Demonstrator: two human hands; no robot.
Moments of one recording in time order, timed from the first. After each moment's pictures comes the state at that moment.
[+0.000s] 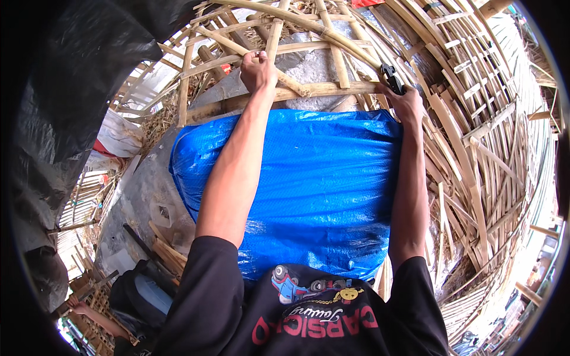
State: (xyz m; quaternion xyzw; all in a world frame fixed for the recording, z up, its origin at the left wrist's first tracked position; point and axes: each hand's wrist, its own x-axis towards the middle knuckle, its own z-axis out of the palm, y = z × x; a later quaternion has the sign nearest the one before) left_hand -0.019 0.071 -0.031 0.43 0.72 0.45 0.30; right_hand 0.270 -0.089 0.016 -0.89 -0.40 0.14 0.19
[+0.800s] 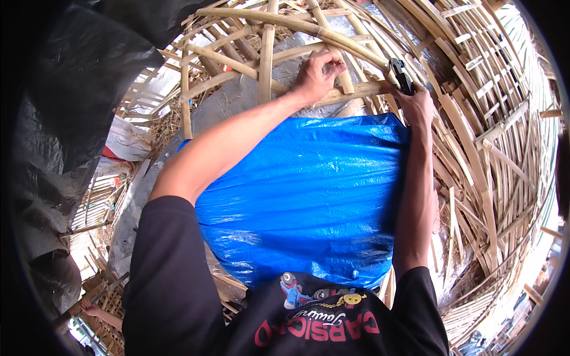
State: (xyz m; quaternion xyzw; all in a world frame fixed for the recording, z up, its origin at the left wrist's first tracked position) left_hand 0.054 0.051 -0.034 0.80 0.27 0.39 0.37; right_hand 0.288 -0.085 0.002 -0.88 -0.38 0.16 0.23
